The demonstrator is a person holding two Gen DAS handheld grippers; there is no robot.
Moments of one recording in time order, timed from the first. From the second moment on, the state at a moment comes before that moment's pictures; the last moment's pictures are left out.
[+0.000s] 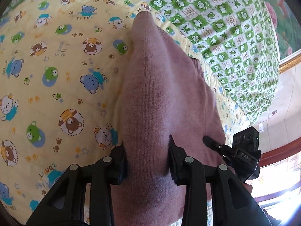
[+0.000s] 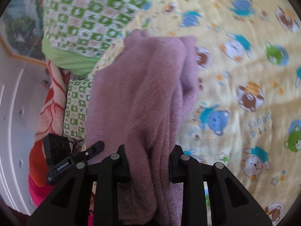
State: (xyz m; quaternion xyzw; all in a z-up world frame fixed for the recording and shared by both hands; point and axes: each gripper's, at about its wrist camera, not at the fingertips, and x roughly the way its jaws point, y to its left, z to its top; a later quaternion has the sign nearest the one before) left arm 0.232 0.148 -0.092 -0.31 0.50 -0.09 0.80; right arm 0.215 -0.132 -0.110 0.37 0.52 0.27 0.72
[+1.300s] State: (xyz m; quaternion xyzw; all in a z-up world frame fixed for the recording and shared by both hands) left arm 0.159 0.146 -0.108 -0.25 0.57 -0.05 0.78; right arm 0.123 -0.143 -0.081 0.24 0.52 0.20 0.80
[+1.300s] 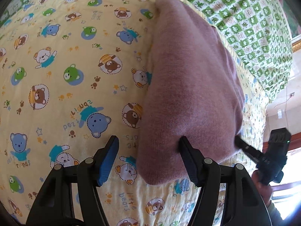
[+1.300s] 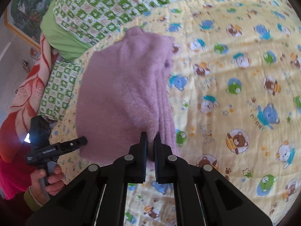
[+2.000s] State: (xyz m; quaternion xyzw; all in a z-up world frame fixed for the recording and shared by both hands) left arm 0.171 0.116 -0.026 -0.21 0.50 -0.09 0.83; right arm 0.141 -0.122 -0.017 0.18 0.47 0.21 0.84
